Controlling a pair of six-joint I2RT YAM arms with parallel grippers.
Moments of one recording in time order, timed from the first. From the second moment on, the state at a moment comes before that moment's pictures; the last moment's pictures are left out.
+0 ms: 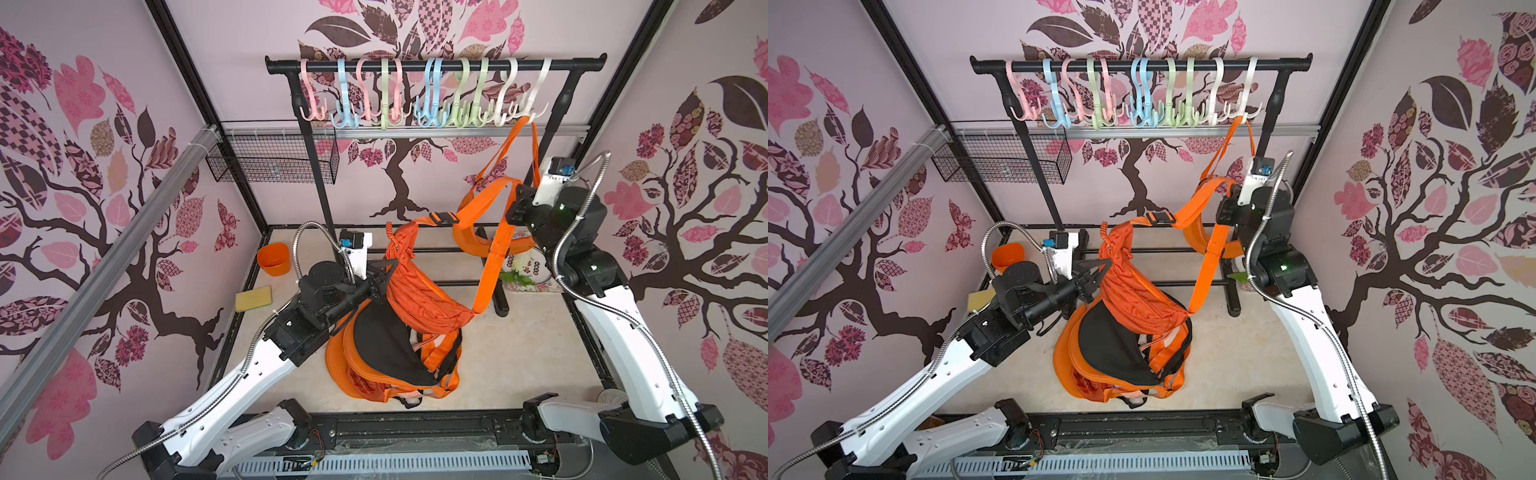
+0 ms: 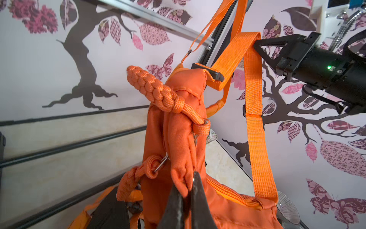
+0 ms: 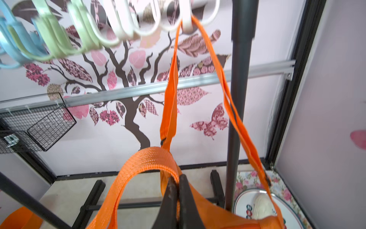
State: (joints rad) left arm -0.73 1.02 1.10 -0.14 0.04 -0.39; right arm 0.29 1.29 1.67 -0.37 0.27 0.15
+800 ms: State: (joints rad) left arm -0.73 1.19 1.35 -0.04 0.05 -0.30; right arm 0.21 1.83 2.60 -0.46 0.15 -0.05
